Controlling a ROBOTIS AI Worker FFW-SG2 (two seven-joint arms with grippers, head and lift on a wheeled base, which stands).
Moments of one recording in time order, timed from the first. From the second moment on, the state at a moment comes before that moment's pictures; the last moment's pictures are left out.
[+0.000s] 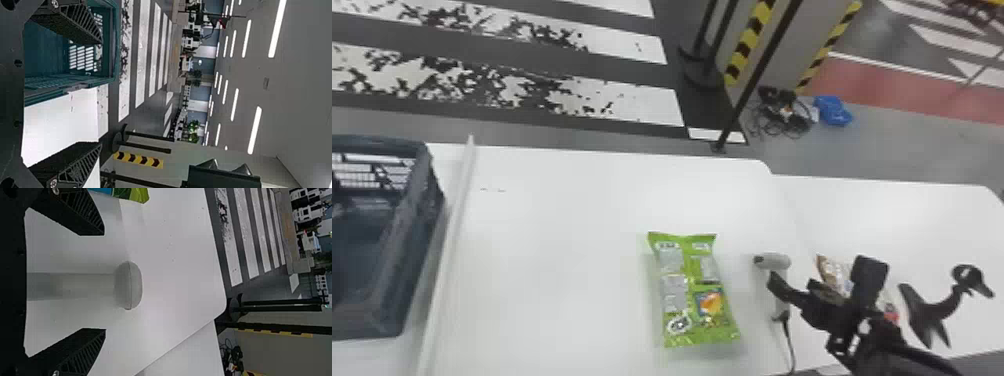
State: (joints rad) left arm 0.76 0.28 0.16 -2.05 0.41 -0.17 -0.28; right arm 0.31 -0.21 -0.54 -1.56 -0.21 0.49 0.44
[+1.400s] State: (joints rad) left arm 0.75 0.27 0.15 -2.04 0.40 -0.16 -0.28; right arm 0.18 -0.35 -0.45 -1.27 -0.09 0.48 0.65
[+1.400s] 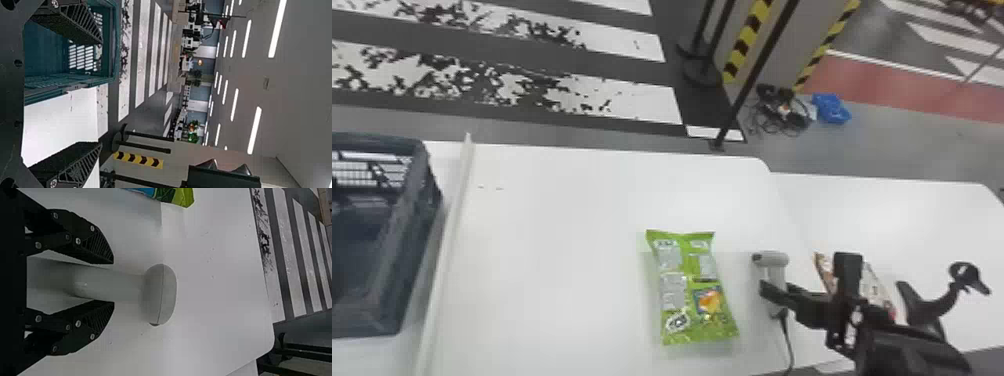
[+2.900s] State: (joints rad) left arm 0.75 0.30 0.14 -2.05 0.41 -0.16 -0.28; right arm 0.52 -0.03 -0.21 -2.29 -0.02 1.04 0.30
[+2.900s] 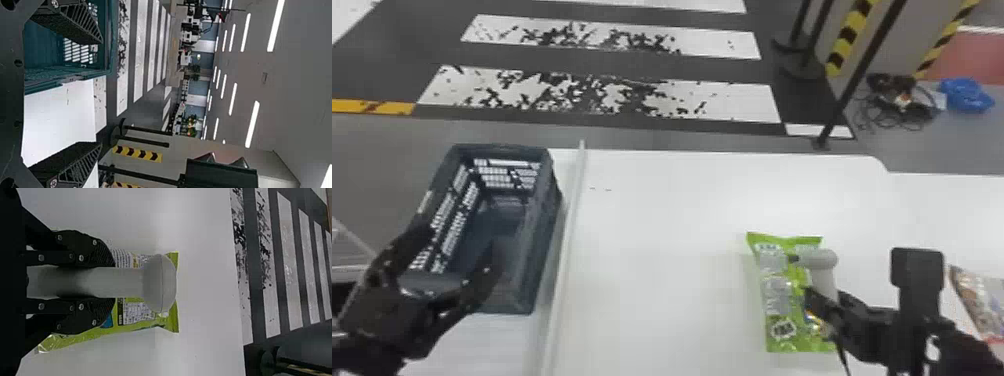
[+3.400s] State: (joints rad) left arm 0.77 0.30 0.17 -2.07 0.43 -0.16 -0.29; right arm 0.42 -0.04 -0.15 -2.21 0.05 1.04 0.30
